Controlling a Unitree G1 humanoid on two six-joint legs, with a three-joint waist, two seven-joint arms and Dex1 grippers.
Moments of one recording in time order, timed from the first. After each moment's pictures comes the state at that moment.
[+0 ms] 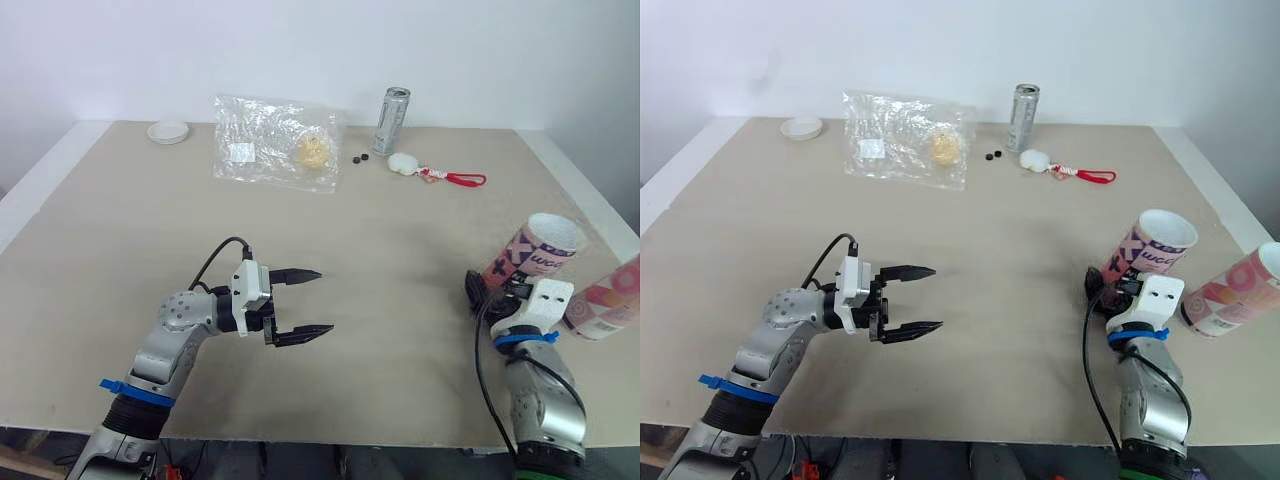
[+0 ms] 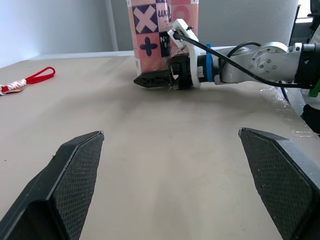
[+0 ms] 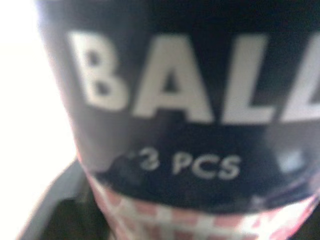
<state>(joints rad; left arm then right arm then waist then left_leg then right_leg) -0.32 0.38 -0.16 -0.06 -0.39 0.05 -1.14 -0.07 -0.28 -0.40 0.02 0.32 0.14 0.21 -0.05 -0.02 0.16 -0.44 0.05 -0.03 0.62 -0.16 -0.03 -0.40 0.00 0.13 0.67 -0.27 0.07</state>
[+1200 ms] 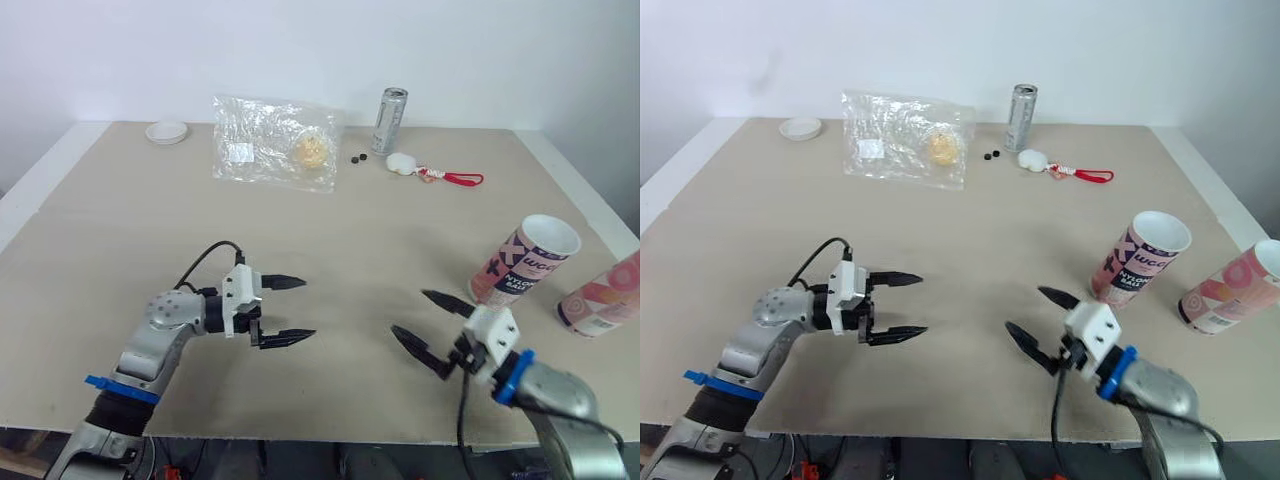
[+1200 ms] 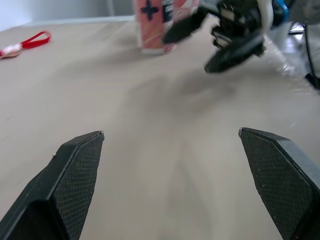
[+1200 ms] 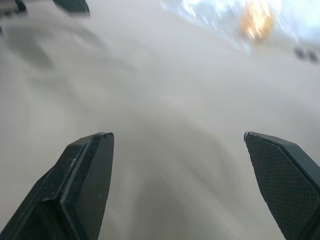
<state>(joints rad) -0.31 0.49 -0.15 0.00 -0.35 0.03 -1.16 0.09 -0.56 -0.11 -0.24 0.31 -0.06 0.85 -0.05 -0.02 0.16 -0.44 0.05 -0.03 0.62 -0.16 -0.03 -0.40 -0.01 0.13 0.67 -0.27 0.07</state>
